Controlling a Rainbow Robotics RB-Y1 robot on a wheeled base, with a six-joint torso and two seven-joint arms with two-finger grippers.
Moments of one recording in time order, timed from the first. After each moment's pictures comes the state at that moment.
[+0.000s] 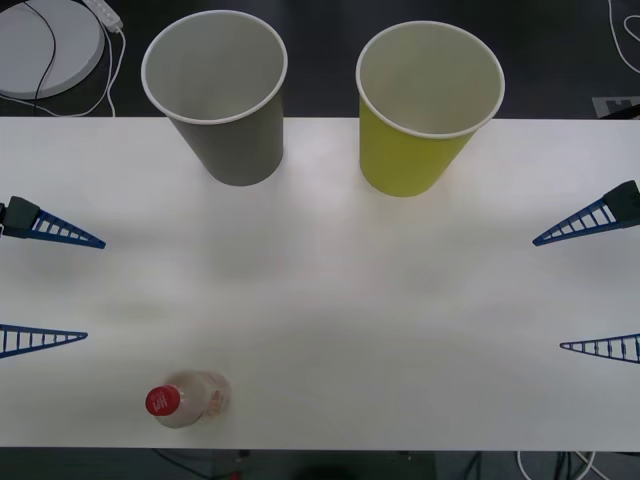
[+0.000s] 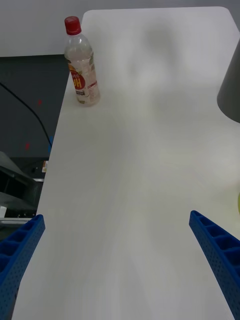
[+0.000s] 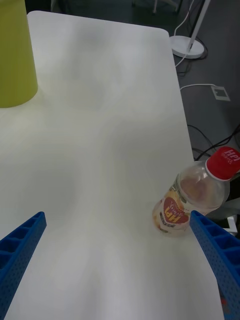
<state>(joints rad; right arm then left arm) 0.09 -1.16 -0.29 -1.98 1.13 -1.42 -0.11 -0.01 1.19 0.09 -1.62 -1.00 -1.43 -0.10</state>
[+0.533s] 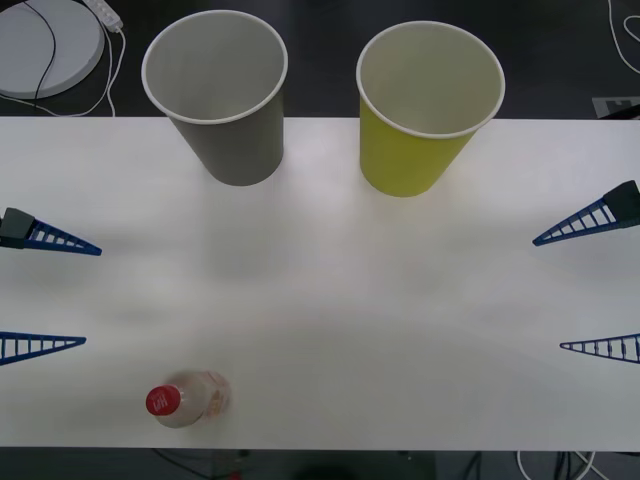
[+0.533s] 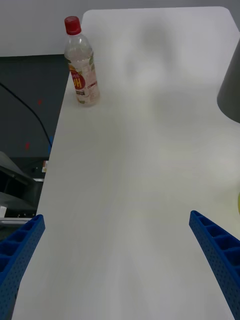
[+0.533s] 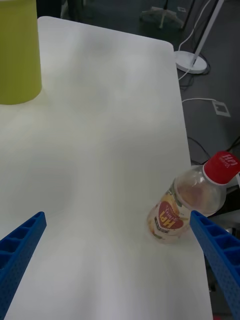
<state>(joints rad) 0.09 -1.16 -0.29 -1.98 1.13 -1.42 -0.11 0.02 1.18 0.08 -1.57 -0.95 -1.43 -0.11</state>
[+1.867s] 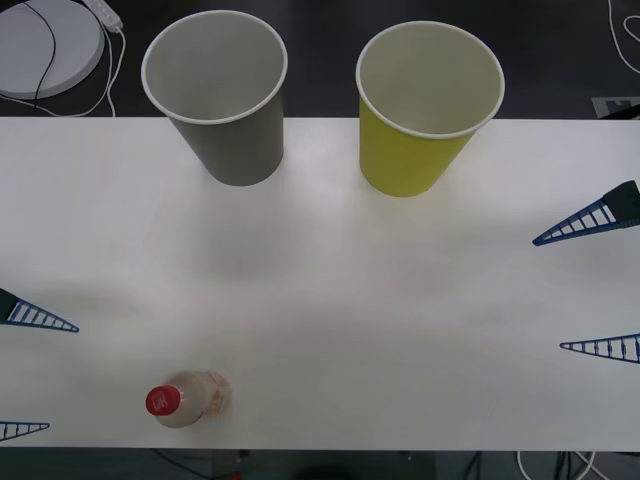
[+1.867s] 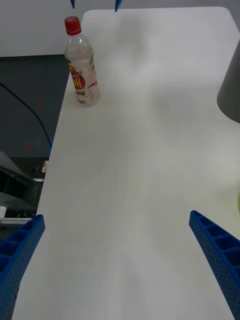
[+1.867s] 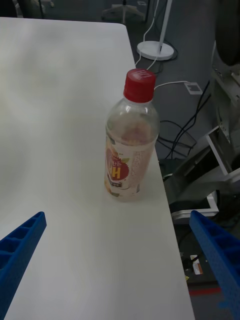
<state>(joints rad) 0.09 -1.16 -0.29 -1.98 1.13 -1.42 -0.11 0.08 1.17 -0.05 -1.31 -0.93 -1.57 -0.62</state>
